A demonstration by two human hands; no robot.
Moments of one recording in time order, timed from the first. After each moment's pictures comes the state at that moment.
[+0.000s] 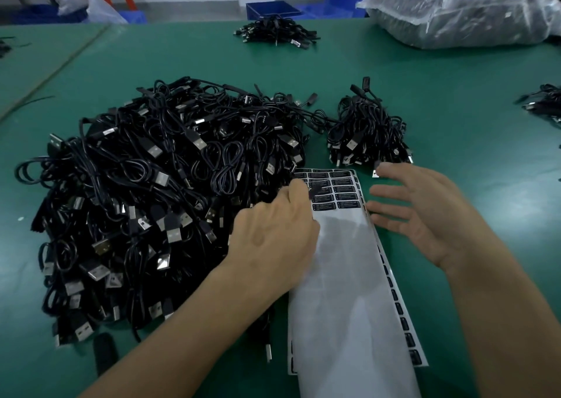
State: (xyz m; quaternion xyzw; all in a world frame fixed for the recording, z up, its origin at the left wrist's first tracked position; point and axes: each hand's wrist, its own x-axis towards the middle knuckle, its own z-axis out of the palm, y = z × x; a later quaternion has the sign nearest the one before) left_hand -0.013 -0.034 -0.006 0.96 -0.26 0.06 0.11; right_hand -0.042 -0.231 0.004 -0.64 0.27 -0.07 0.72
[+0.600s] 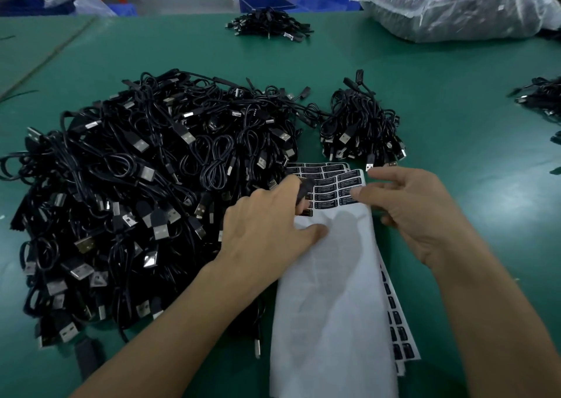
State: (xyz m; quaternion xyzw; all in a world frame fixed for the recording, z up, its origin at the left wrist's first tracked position) left_hand 0.003 -0.037 -0.027 0.94 -0.24 0.04 0.24; right_hand -0.040 -0.229 -0.012 -0.73 0.26 -0.07 0.62
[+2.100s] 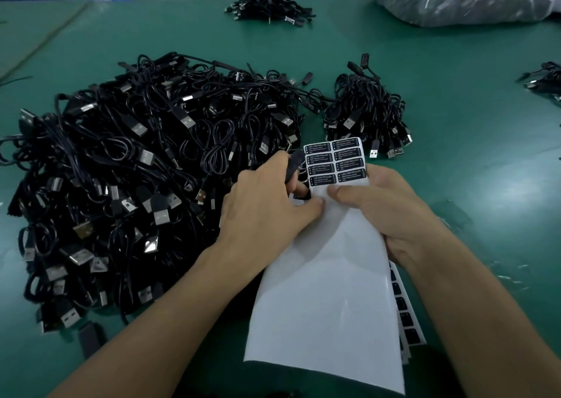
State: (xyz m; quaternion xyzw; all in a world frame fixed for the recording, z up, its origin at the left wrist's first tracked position) left_hand 0.000 -0.034 -0.024 0.89 -0.19 0.05 0.40; right_hand -0.043 -0.192 -0.012 -0.68 0.20 0.00 0.71
